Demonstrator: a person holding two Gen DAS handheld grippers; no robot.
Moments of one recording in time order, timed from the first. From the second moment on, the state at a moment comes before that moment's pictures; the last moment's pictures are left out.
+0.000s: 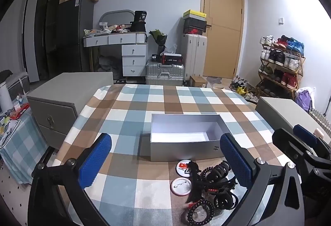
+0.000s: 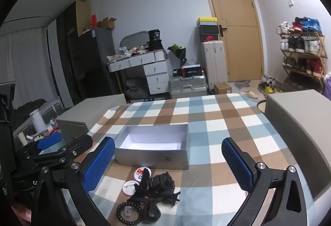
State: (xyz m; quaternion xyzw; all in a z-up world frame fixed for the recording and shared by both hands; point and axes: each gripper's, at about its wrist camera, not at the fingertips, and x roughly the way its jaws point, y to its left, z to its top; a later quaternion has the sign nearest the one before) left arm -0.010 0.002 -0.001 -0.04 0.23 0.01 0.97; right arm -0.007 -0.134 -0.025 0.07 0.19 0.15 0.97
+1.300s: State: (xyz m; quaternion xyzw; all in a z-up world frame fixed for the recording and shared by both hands) left arm -0.005 0.003 -0.002 -0.04 0.25 0.01 0.97; right arm -0.010 -0.130 -0.025 0.07 0.18 0.15 0.97
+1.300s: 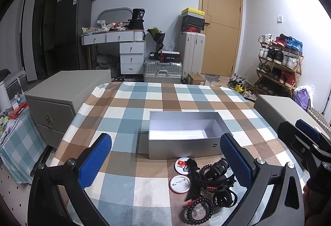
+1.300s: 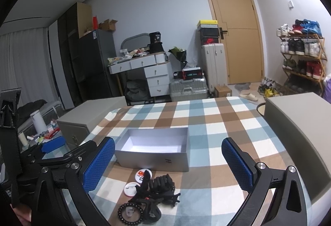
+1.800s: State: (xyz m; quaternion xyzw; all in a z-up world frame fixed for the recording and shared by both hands) left arm -0.004 0.002 -0.006 -0.04 0.25 0.01 0.97; right arm -0.011 -0.132 -0.027 0.07 0.18 0.15 0.97
